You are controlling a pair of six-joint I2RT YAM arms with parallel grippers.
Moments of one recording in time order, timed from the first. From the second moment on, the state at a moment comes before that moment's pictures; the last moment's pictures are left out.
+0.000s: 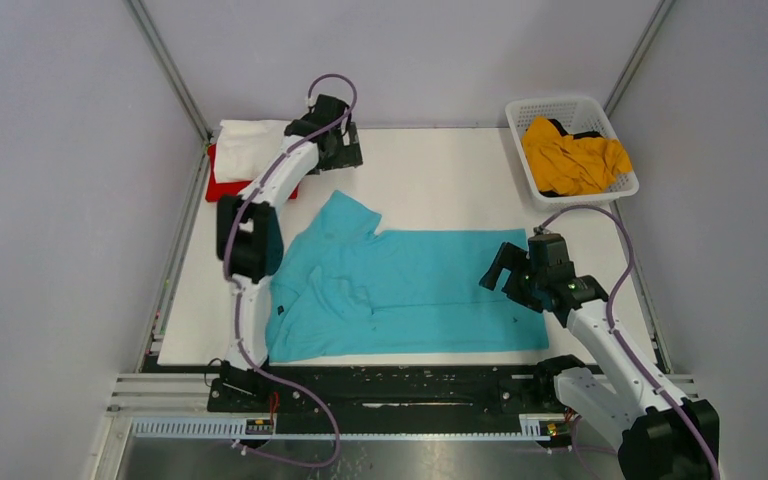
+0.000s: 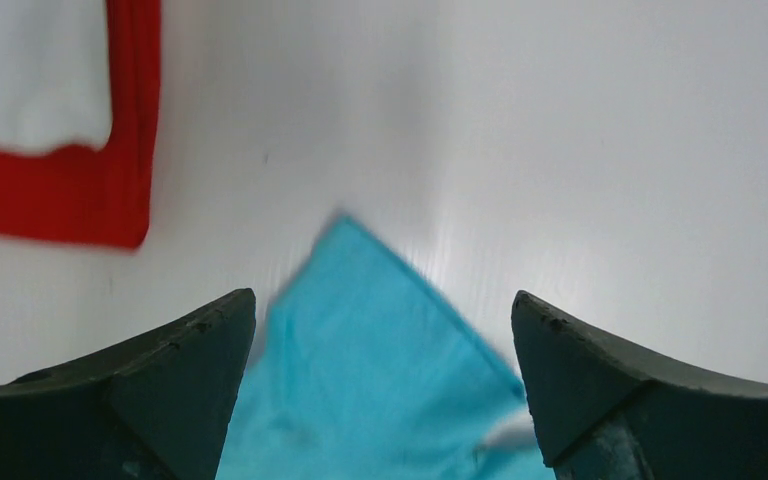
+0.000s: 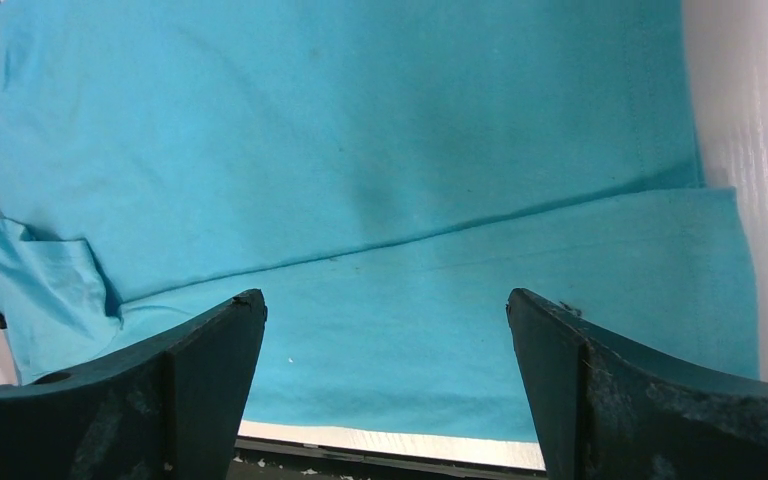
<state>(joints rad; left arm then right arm) -0.32 2.12 1.96 -0.77 -0.20 -0.47 0.24 0.89 0.56 -0.60 -0.06 0.66</state>
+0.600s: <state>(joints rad) -0.22 2.51 2.26 -0.84 -0.04 -0.38 0.23 0.90 0.56 -0.57 -0.12 0.63</state>
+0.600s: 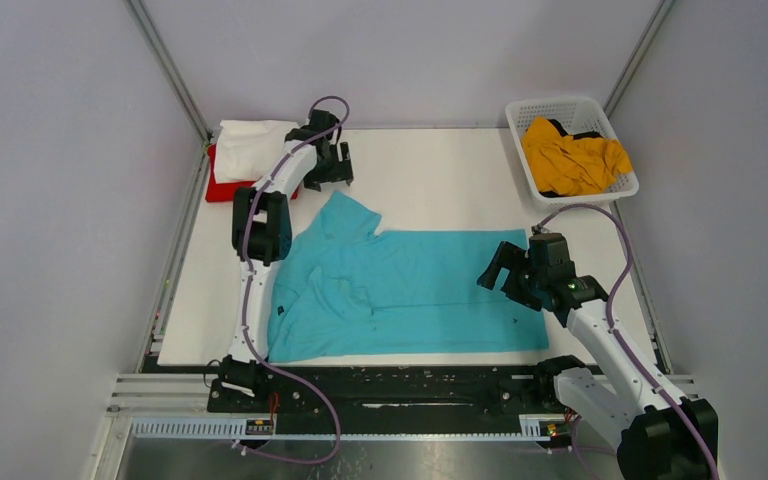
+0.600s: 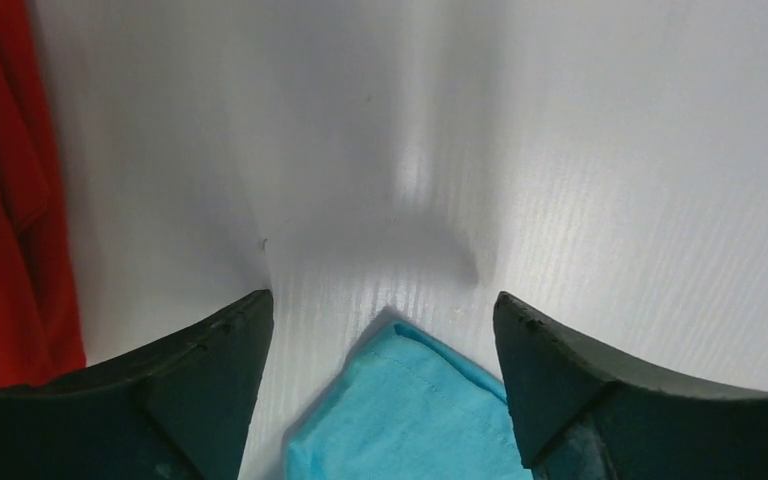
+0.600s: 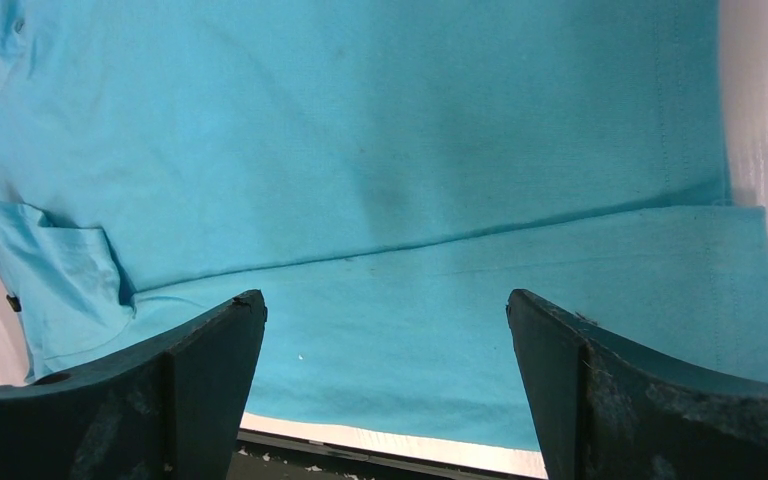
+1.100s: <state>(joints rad) -0.26 2.49 2.22 -0.85 -0.04 -0.37 0.22 0.89 0.55 -0.57 -0.11 0.62</state>
